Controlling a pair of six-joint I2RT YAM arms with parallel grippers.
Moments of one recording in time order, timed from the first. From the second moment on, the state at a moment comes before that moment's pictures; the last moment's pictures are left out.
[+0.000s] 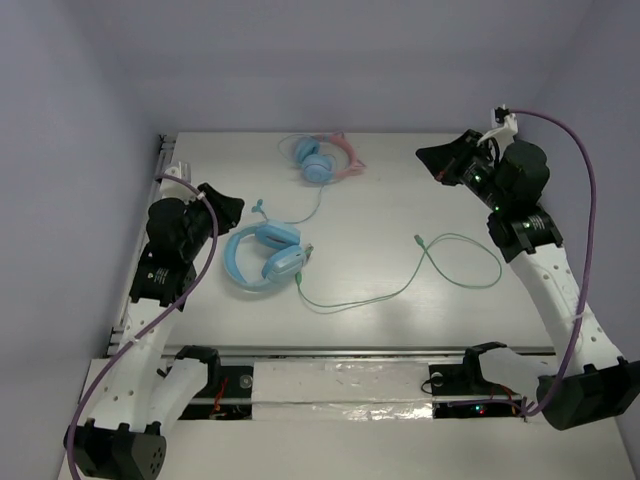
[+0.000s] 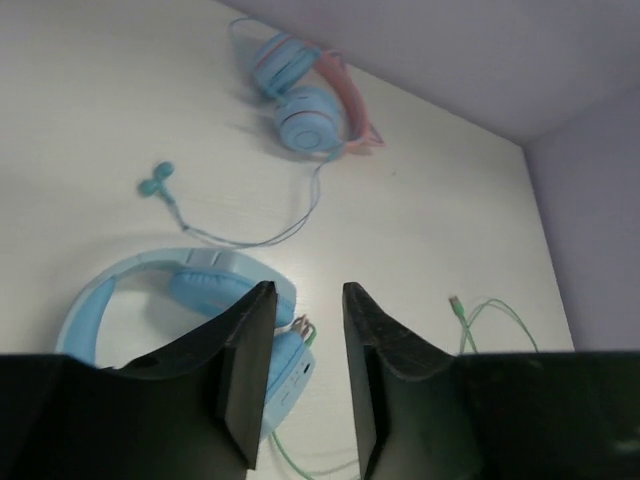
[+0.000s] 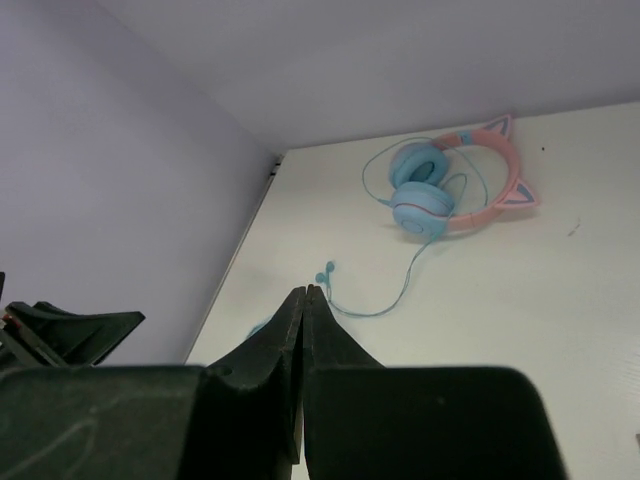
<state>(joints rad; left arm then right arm) -0.15 0.81 0.85 -0.25 0.14 -0.58 0.20 1.10 1.20 -0.11 -0.32 0.63</state>
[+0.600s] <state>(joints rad) -0.15 0.79 0.72 -0.53 -0.15 -0.70 0.44 1.12 0.88 -0.07 -0.21 0.68</state>
